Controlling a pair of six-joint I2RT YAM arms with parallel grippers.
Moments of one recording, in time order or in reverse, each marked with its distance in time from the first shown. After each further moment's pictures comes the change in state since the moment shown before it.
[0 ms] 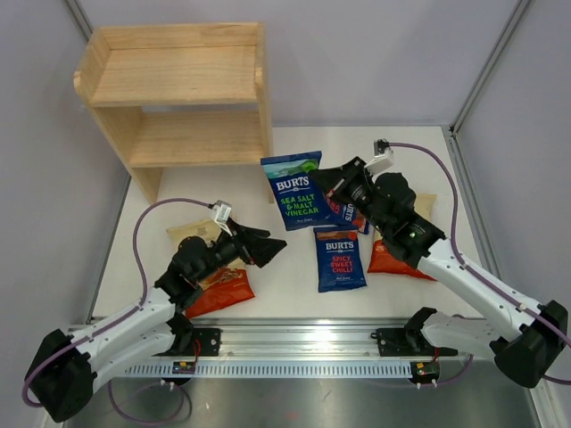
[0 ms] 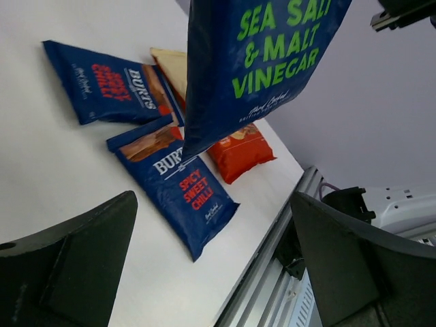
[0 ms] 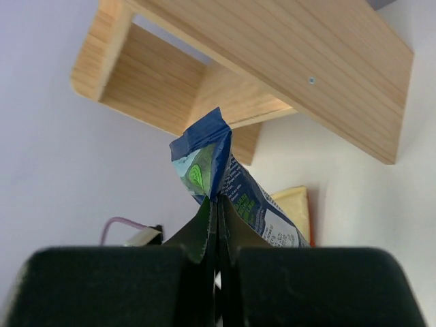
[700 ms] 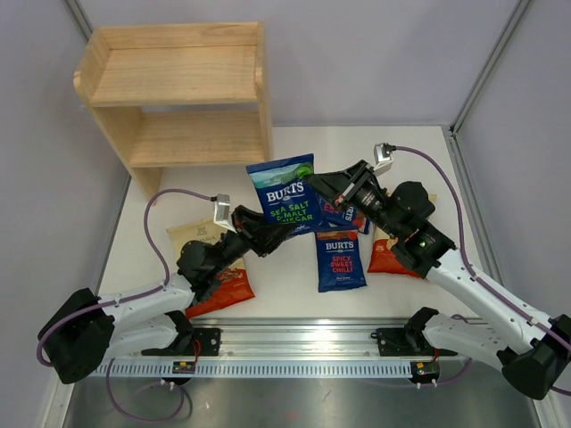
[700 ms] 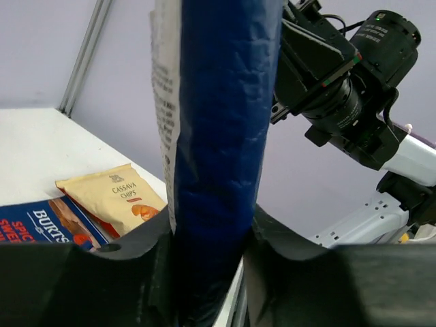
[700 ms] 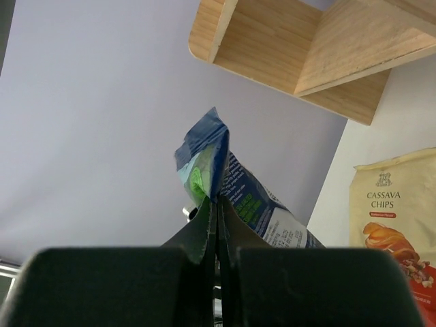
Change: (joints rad) left arm -0.150 0.306 0.036 0.739 -0.037 0.014; right arm 0.000 -0.107 -0.039 0.136 -0.240 0.285
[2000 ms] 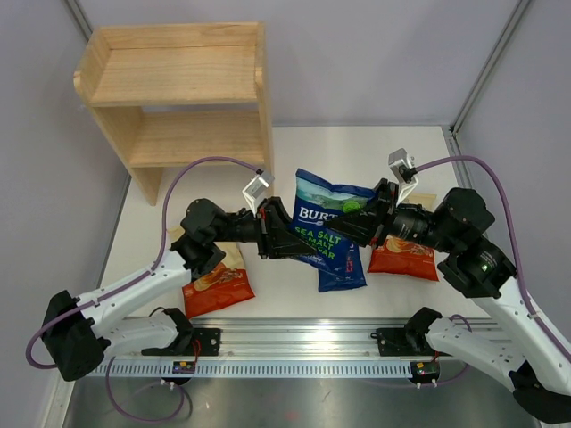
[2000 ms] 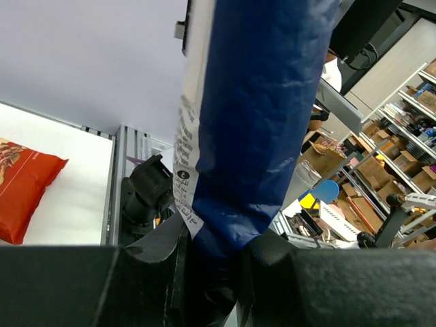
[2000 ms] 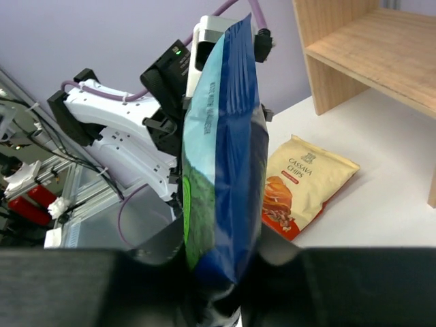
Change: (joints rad) left arm -0.006 0.022 0.445 -0.532 0.650 -0.186; right arm -0.003 -0.202 0.219 -0.465 -0.415 -0.801
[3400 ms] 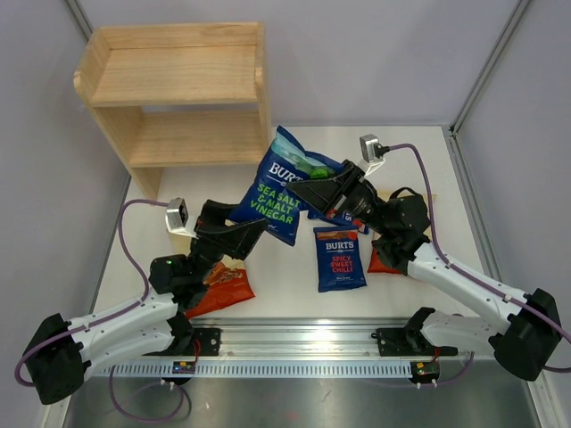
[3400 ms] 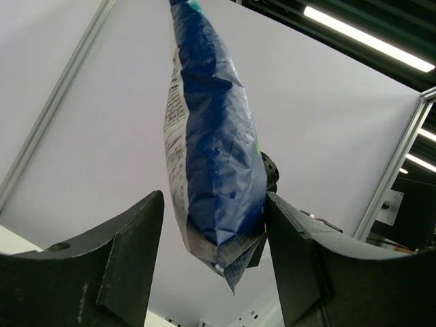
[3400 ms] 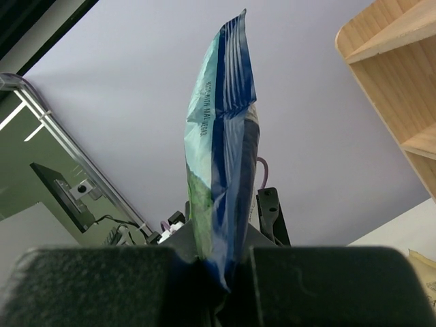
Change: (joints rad) left arm -0.046 -0.247 -0.420 0.624 -0.773 0.072; right arm 0.058 0.320 -0.289 1.107 0.158 0.577
